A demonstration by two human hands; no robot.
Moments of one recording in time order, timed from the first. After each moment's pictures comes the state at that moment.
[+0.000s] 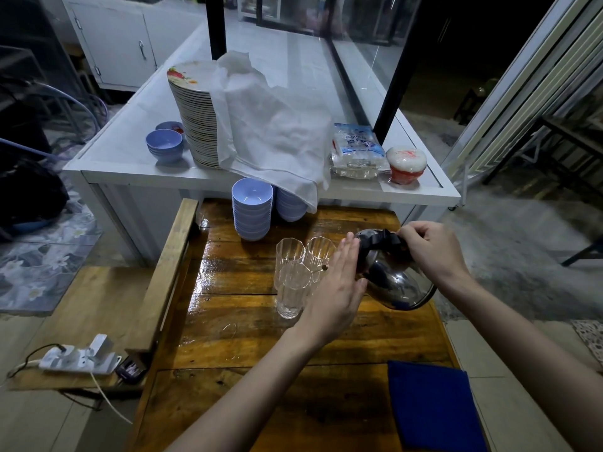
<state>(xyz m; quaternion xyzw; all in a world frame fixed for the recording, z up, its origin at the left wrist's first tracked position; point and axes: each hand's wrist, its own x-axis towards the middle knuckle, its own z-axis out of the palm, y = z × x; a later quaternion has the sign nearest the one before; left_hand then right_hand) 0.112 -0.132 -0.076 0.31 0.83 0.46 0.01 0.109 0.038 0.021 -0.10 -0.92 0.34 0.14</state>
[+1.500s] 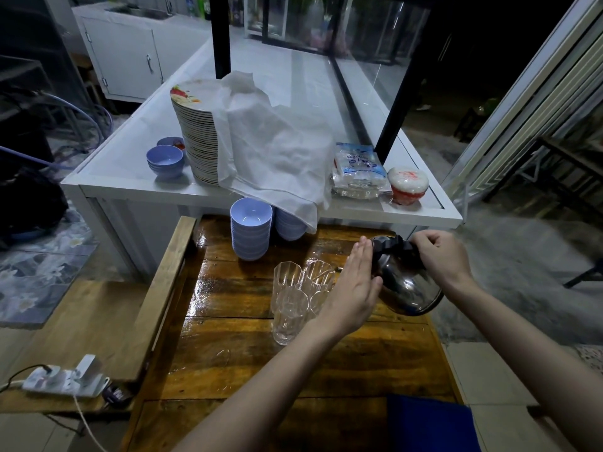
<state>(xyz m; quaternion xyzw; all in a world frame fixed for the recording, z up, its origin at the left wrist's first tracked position) 0.060 -0.090 -0.060 0.30 0.83 0.47 0.06 0.056 0.076 0.016 -0.17 -0.92 0.31 0.17</state>
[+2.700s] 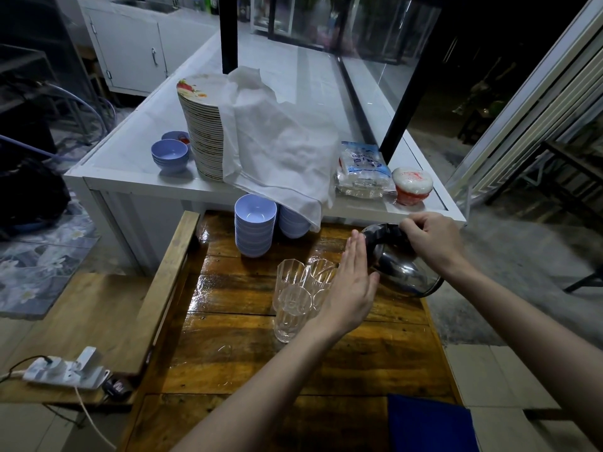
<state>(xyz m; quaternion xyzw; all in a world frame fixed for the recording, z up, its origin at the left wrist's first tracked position) 0.060 -0.096 -0.060 0.26 0.84 0.48 0.04 0.035 0.058 0.037 -0.06 -0.95 0.24 0.16</state>
